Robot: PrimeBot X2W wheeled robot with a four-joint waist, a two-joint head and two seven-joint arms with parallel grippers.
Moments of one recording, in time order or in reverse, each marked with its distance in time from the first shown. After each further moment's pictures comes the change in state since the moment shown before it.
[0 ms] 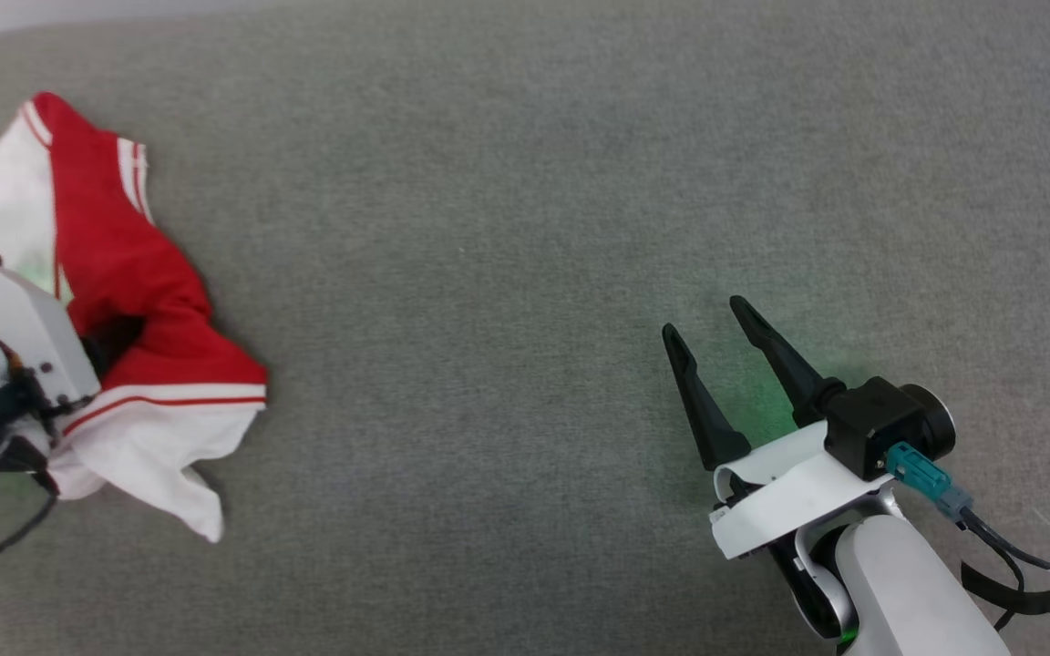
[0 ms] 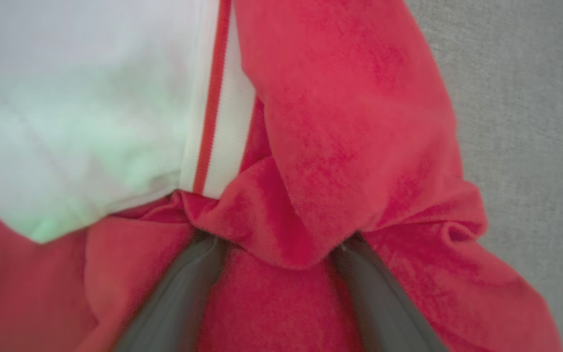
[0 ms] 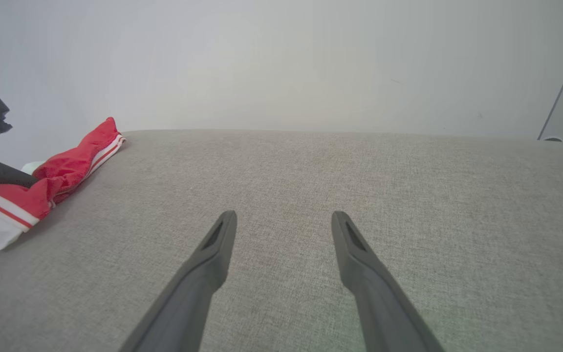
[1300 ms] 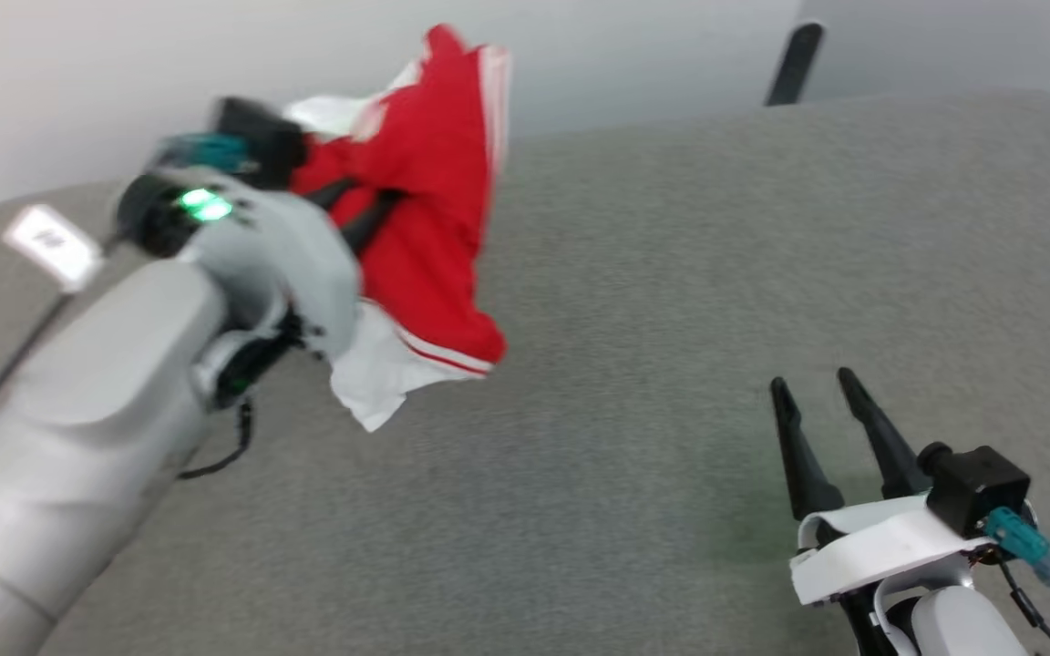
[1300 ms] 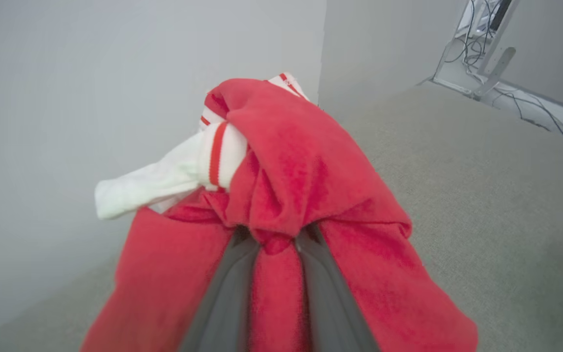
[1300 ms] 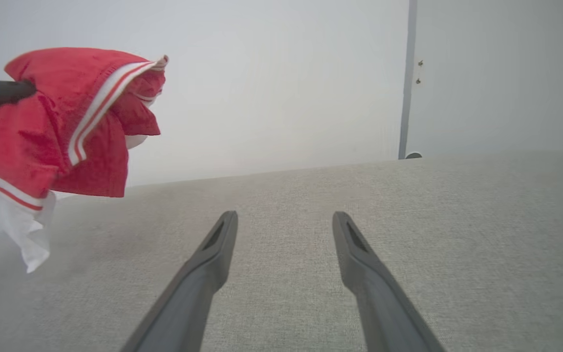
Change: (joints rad) left arm -0.182 -0.043 -0.461 -0.417 0.101 0.007 -0.430; right arm 0.169 0.004 -0.181 -0.023 0.054 0.000 0.000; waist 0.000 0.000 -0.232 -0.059
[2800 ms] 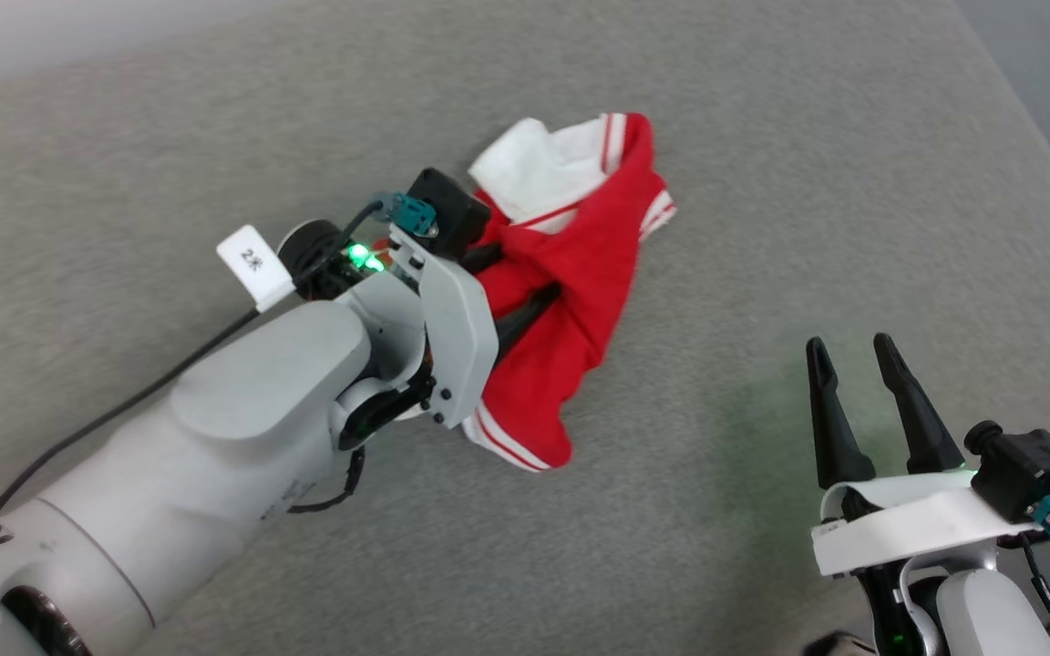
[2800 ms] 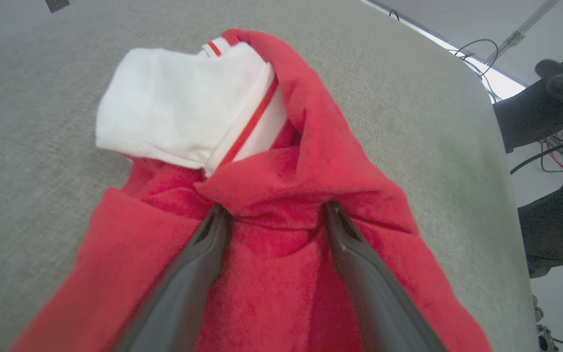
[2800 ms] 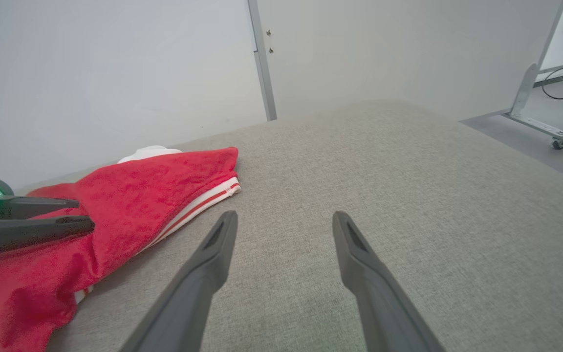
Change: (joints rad) left arm -0.076 -0.152 -0.286 0.031 -0.071 -0.001 0.057; right arm -0.012 0.020 -0.054 -0.079 0.084 0.000 0.000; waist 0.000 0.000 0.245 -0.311
